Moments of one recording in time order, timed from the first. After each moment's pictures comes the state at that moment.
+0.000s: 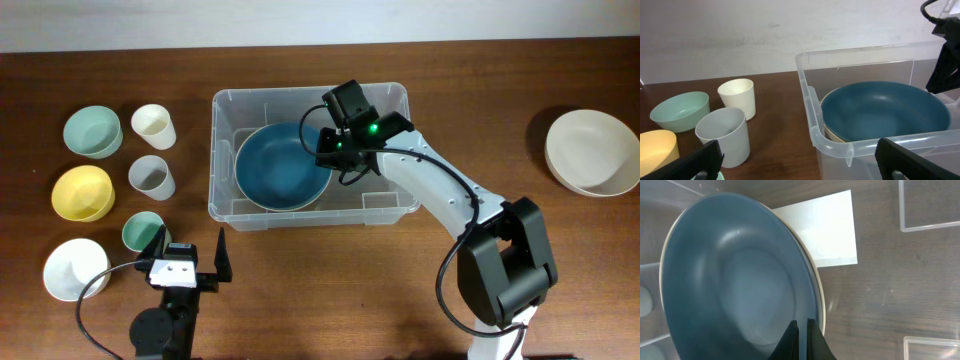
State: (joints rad) left arm 0.02 0.01 0.01 -0.07 0.07 0.06; right arm 0.50 1.99 1.57 -0.69 -0.11 0.67
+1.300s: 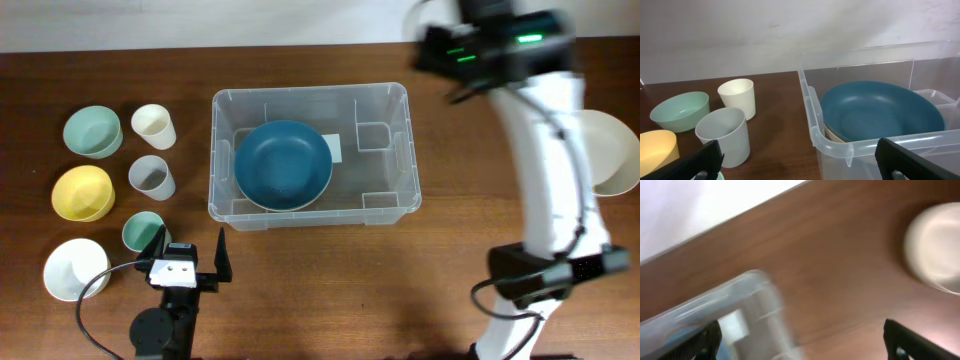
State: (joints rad) left arm 0.02 0.01 0.01 -0.07 0.07 0.06; right arm 0.10 2.00 2.51 -1.52 0.20 0.54
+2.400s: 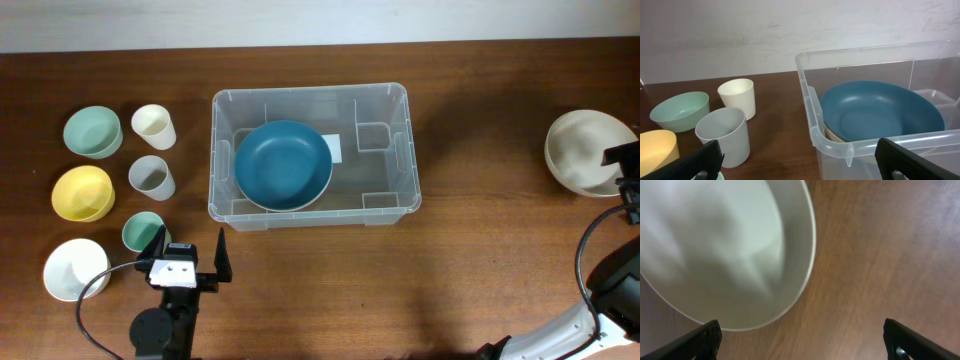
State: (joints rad) left arm 0.02 0.01 0.01 -0.07 0.07 0.06; right arm -0.77 1.99 1.67 -1.01 -0.12 0.63
